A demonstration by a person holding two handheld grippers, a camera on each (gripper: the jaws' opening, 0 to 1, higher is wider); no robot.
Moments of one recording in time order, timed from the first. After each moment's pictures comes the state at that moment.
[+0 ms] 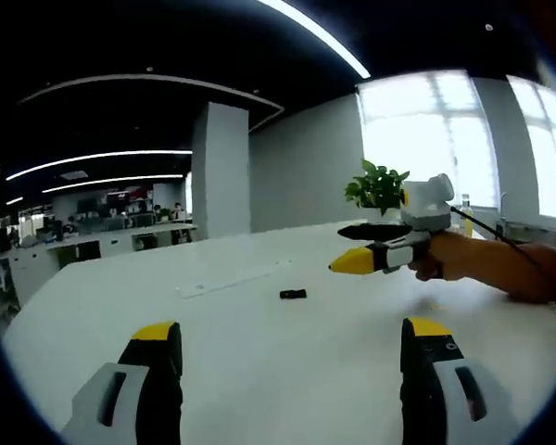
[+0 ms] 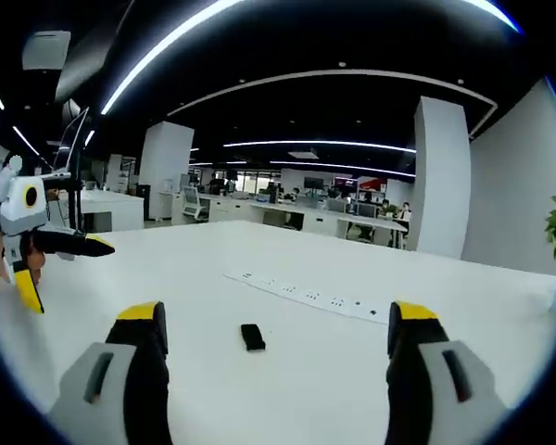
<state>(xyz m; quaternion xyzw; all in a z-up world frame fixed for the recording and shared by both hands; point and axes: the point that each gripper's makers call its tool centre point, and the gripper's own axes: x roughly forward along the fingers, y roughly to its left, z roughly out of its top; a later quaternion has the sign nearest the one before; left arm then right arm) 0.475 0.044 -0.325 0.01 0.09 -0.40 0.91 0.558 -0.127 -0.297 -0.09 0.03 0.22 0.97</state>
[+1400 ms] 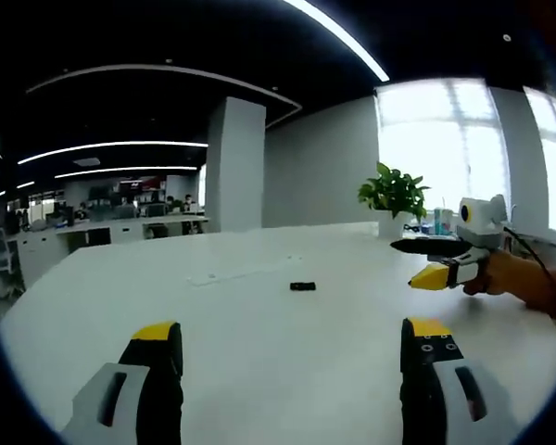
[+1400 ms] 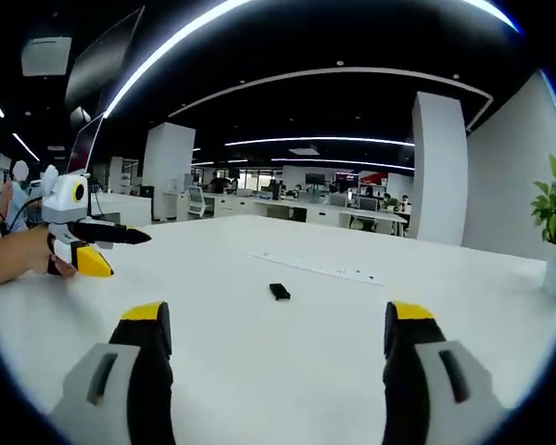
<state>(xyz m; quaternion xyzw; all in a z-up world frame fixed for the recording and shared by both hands) 0.476 0.059 -0.330 0.00 0.09 -0.37 0.92 0.483 -0.137 -0.314 -0.08 0.04 0.22 0.97</state>
